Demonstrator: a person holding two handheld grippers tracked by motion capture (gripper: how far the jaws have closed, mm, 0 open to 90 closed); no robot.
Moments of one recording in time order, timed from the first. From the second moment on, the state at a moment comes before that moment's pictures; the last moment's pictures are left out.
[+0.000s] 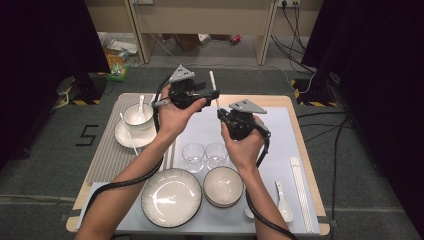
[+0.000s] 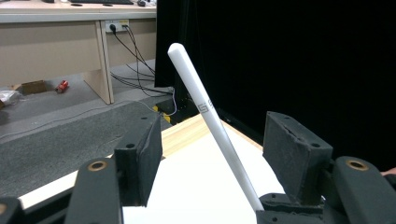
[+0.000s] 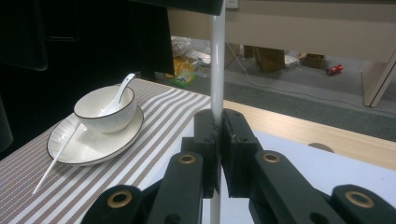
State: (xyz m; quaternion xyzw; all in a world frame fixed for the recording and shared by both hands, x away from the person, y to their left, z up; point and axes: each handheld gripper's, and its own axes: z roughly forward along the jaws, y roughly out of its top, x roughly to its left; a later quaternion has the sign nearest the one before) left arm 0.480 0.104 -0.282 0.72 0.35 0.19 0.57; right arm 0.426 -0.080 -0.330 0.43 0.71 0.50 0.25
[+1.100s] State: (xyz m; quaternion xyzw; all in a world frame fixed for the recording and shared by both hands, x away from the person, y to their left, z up) left arm 0.485 0.092 -0.295 0.72 0.34 0.15 0.58; right arm 0.425 -0.079 -0.326 0.43 0.71 0.50 0.26
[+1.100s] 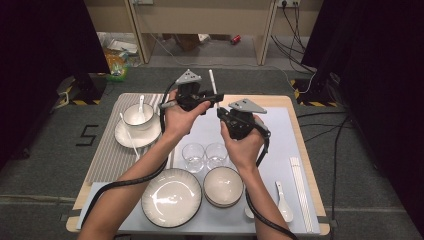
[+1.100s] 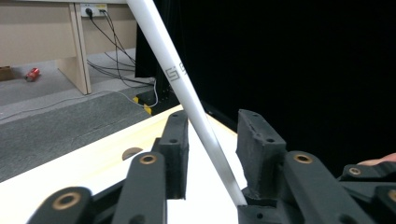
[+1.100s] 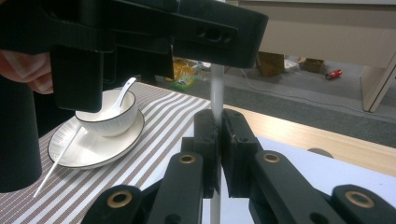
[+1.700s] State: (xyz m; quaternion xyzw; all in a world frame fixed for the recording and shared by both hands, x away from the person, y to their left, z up) left arm 0.480 0.088 -0.292 0.71 0.33 0.12 0.61; right arm 0.425 -0.081 -0.326 0.43 0.70 0.50 0.26
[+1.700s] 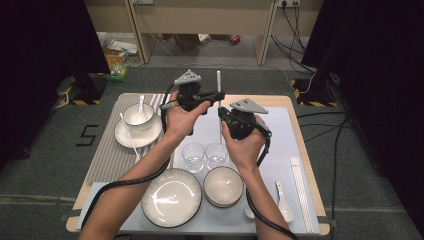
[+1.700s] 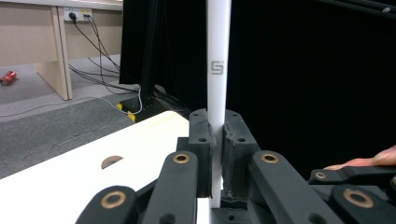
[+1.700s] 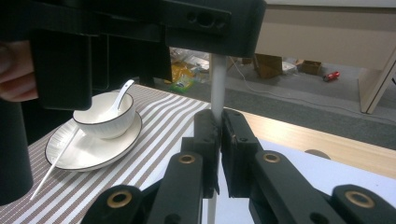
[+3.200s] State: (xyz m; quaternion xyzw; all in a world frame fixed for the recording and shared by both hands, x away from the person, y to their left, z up) left arm 0.468 0.160 -0.271 0.66 0.37 0.19 0.62; right arm 0.405 -0.143 -0.339 0.45 0.69 0.49 0.30
